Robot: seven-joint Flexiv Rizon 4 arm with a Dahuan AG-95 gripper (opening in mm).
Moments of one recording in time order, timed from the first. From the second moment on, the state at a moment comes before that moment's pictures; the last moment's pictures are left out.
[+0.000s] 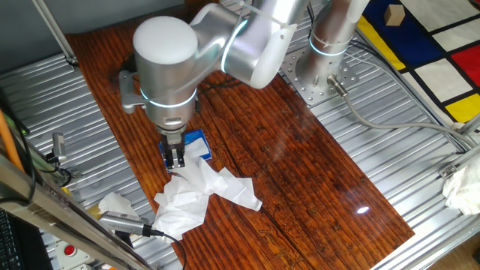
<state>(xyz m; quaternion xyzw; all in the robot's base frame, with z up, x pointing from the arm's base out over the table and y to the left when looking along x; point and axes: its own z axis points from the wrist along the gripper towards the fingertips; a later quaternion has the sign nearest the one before) 0.610 0.160 0.149 0.13 0.99 0.02 0.07</state>
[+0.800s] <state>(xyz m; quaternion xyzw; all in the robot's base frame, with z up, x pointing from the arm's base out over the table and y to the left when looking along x) 0.614 0.158 0.128 0.13 0.99 0.02 0.07</state>
